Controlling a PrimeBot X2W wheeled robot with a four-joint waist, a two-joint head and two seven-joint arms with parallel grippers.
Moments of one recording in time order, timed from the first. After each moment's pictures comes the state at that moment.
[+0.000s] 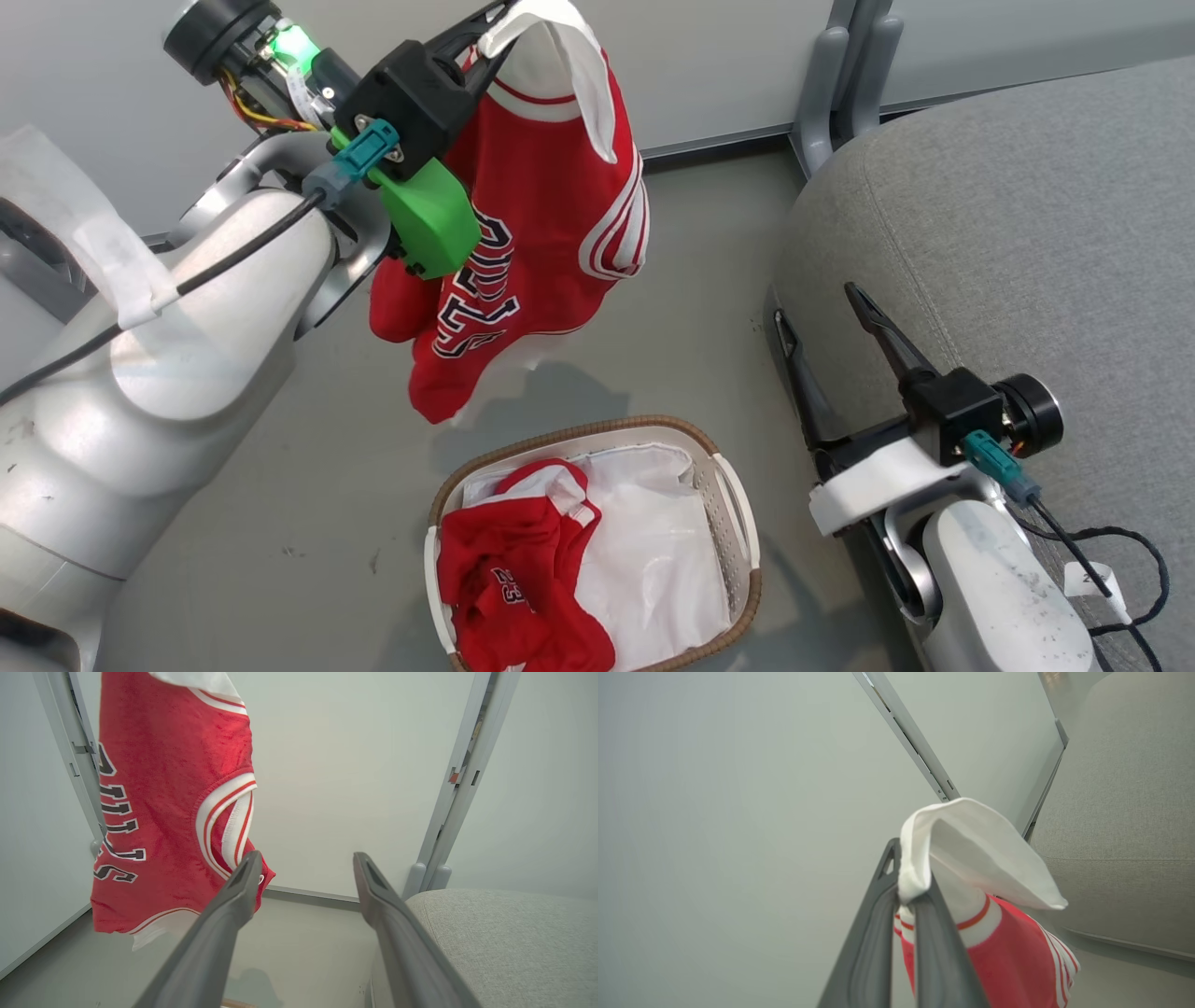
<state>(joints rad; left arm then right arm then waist) -1.11 0.42 -0.94 0.38 -0.39 -0.12 -0.11 -0.30 -0.05 0.19 0.21 0.07 0.13 -0.26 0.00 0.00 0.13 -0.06</state>
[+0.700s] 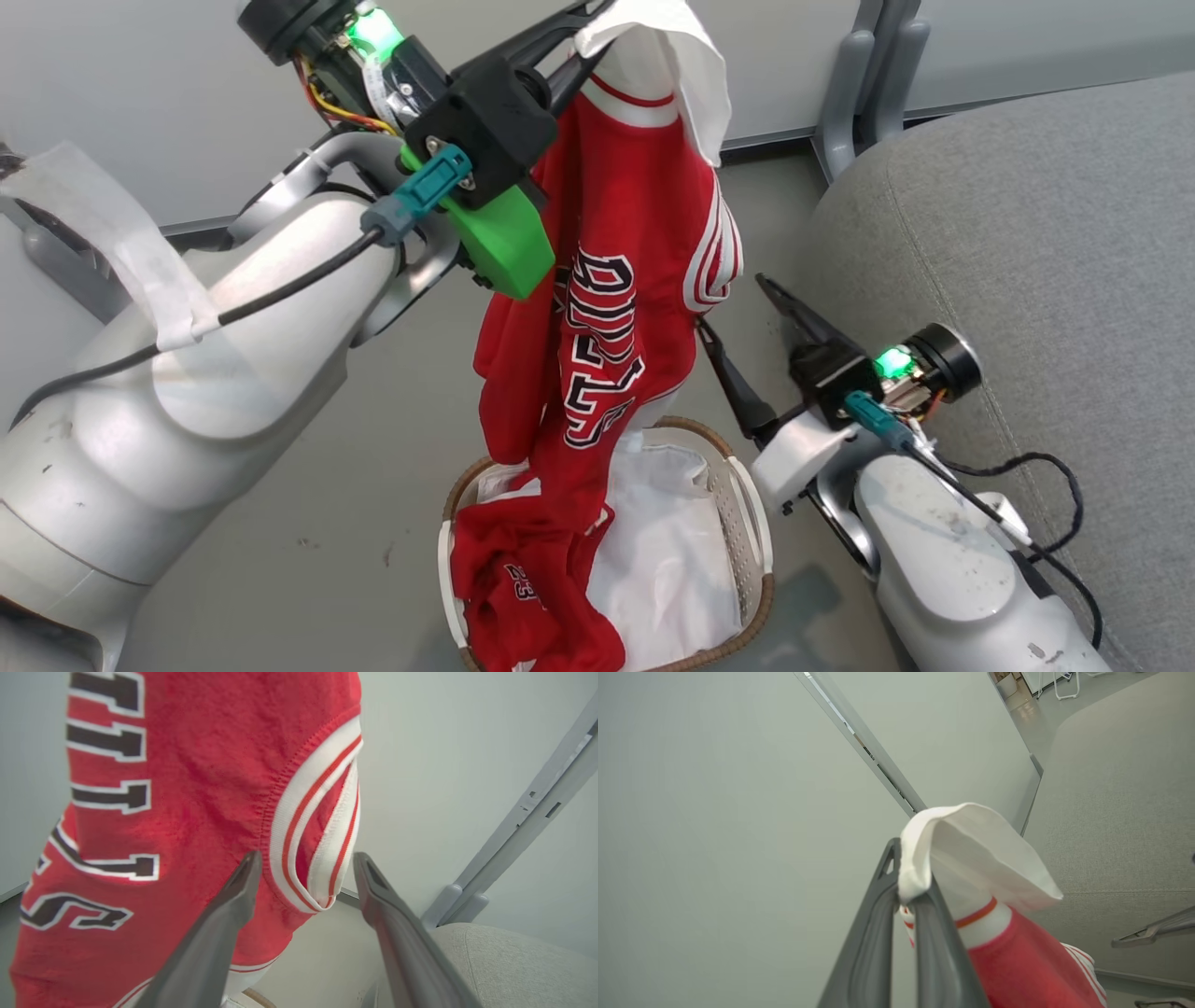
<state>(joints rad) -1.14 0.39 -0.98 0.25 -0.39 -0.11 -0.11 -0.49 -0.05 0.35 0.47 -0.04 0.13 -0.26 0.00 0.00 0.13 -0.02</state>
